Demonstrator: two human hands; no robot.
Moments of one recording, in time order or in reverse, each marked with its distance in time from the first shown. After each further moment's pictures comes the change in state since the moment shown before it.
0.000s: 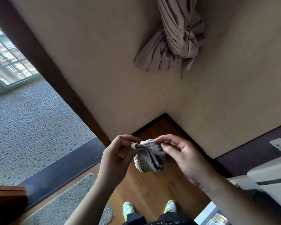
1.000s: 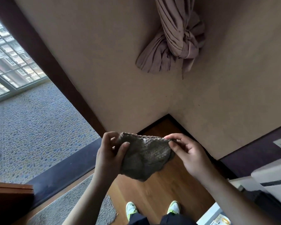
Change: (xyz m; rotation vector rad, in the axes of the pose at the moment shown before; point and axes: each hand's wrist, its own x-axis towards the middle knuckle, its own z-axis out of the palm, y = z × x) left_hand -0.009 0.004 -0.010 0.112 0.126 -0.213; right_hand -0.012 0.019 -0.029 -0.251 0.078 -0.135
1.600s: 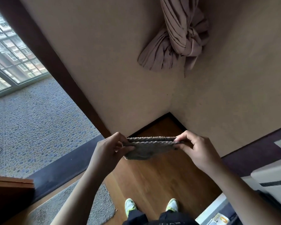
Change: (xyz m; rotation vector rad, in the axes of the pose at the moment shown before) left_hand 0.013 -0.002 -0.017 0.300 -0.188 0.250; right_hand 0.008 -0.002 -0.030 -0.420 0.021 -0.156
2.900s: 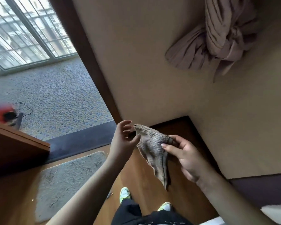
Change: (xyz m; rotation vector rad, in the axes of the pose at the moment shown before) left_hand 0.008 0.013 0.066 -0.378 0.293 -0.647; right_hand 0.030 -0.002 0.041 0.937 -0.325 0.556
